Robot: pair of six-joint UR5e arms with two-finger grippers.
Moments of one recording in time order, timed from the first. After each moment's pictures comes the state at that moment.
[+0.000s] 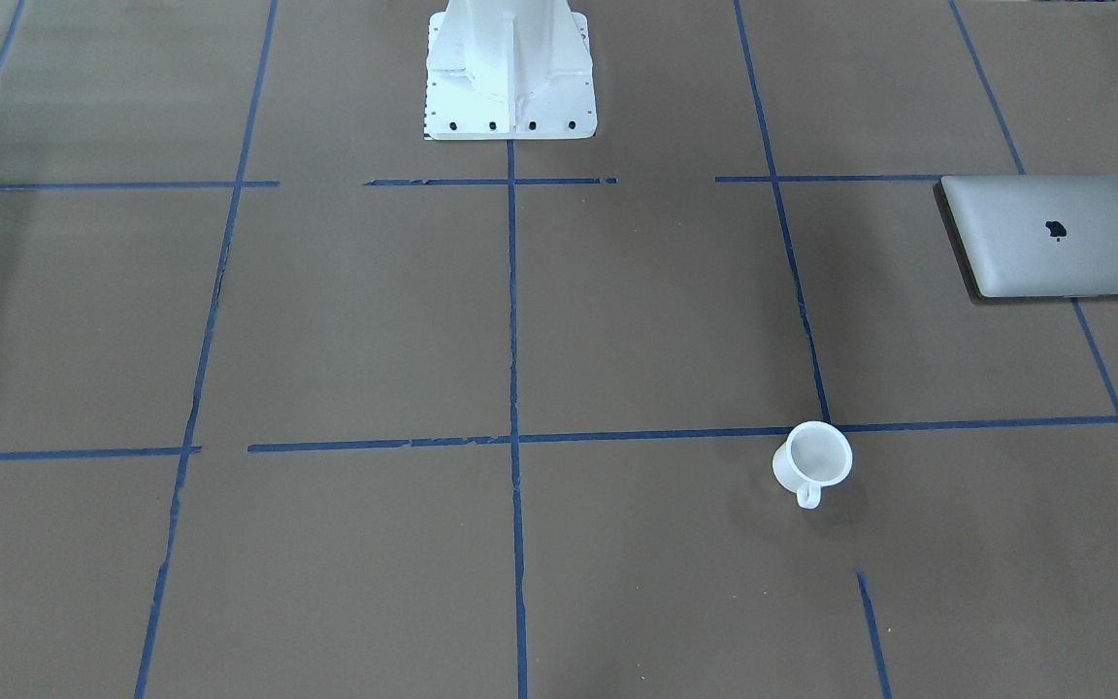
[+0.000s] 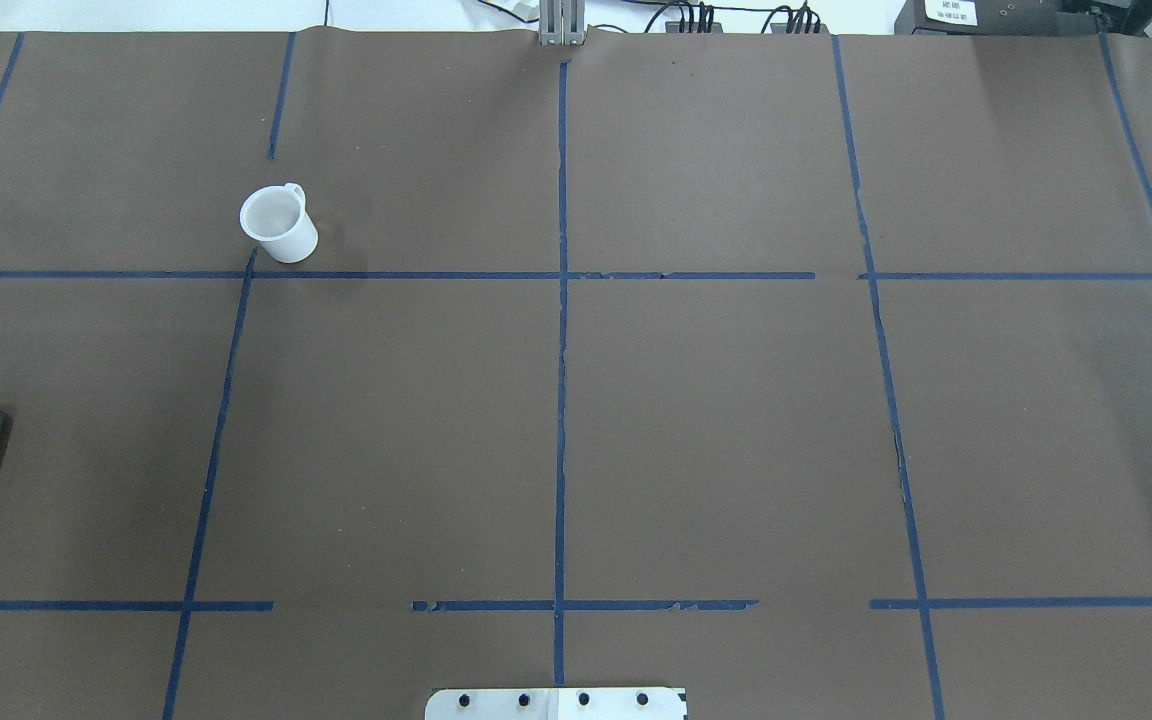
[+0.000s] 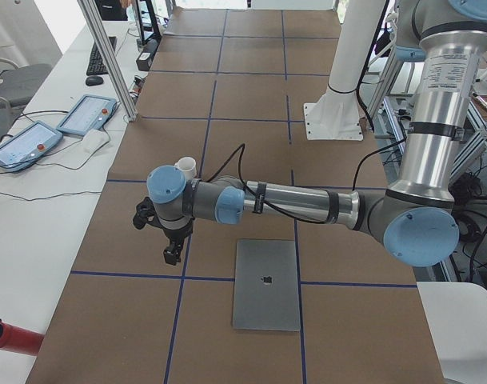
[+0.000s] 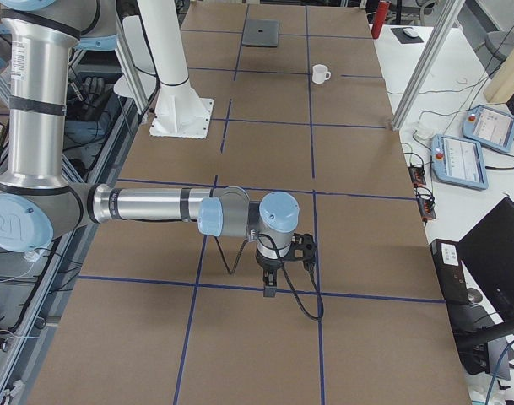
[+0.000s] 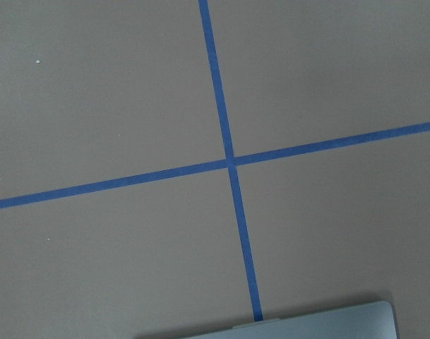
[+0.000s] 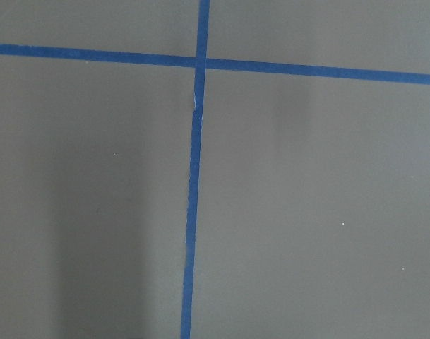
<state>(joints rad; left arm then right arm) -1.49 -1.74 -1.53 -1.66 -2.37 0.02 1.54 -1.71 1.75 -1.64 2.28 -0.05</state>
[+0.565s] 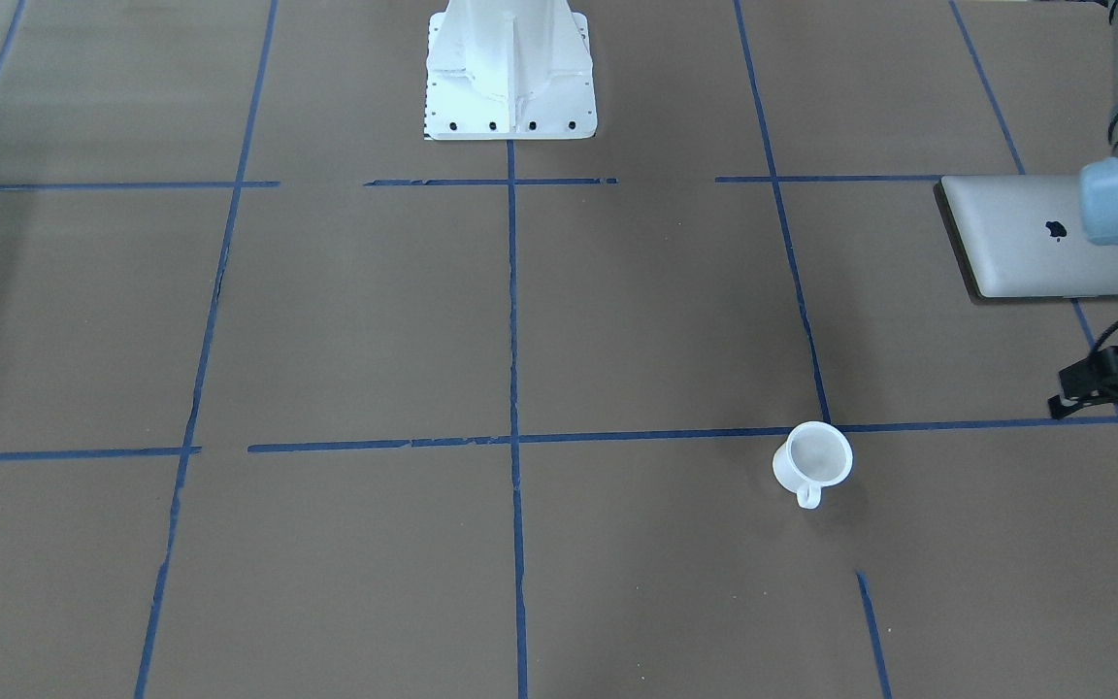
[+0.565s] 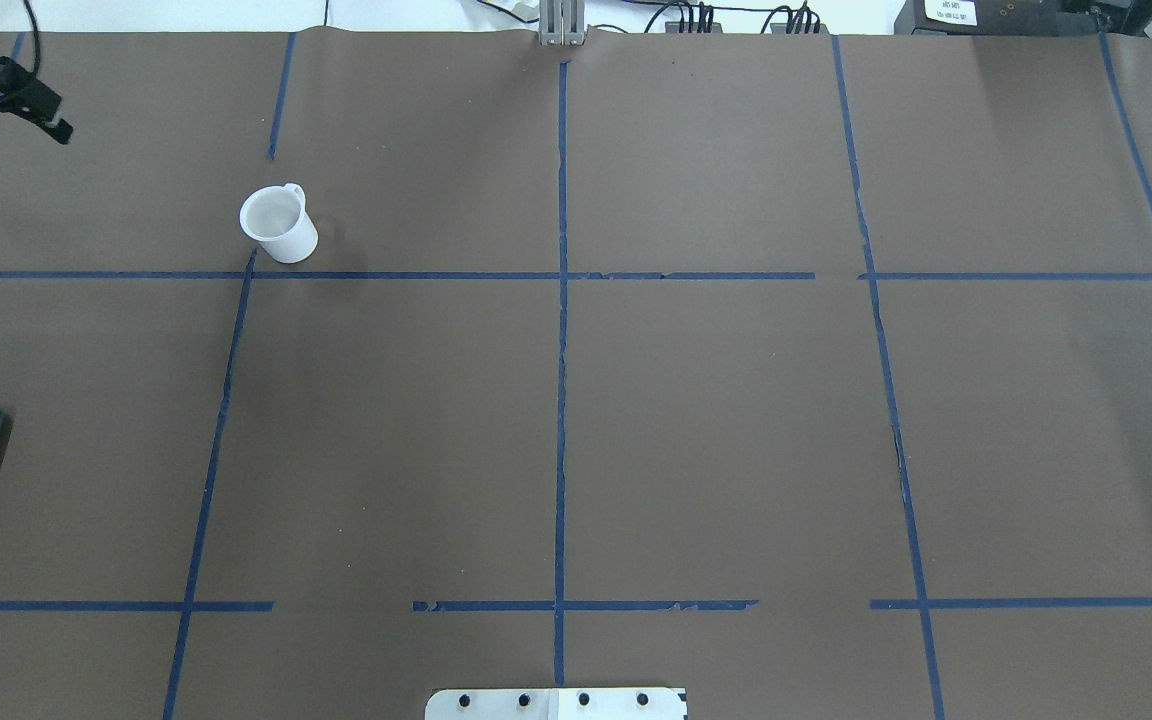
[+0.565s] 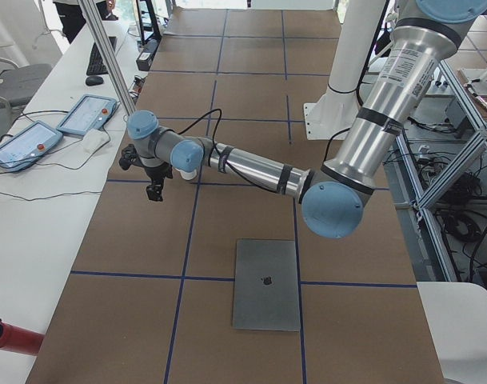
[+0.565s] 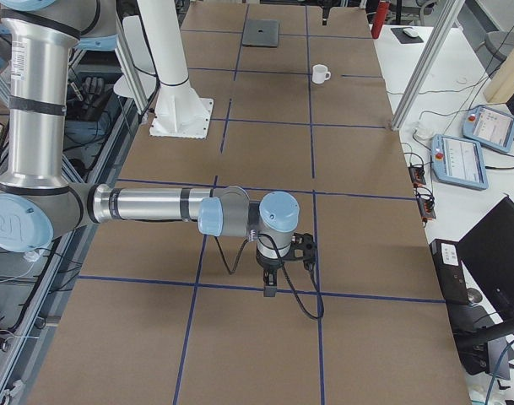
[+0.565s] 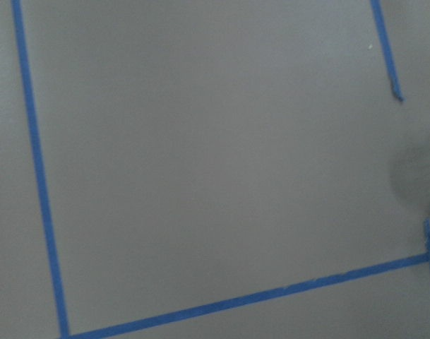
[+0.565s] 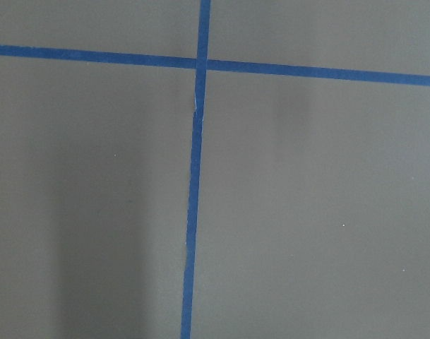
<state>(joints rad) -1.25 -2.04 -1.41 -1.69 -2.36 -0.33 1.54 -1.71 1.75 -1.64 2.28 -0.05</state>
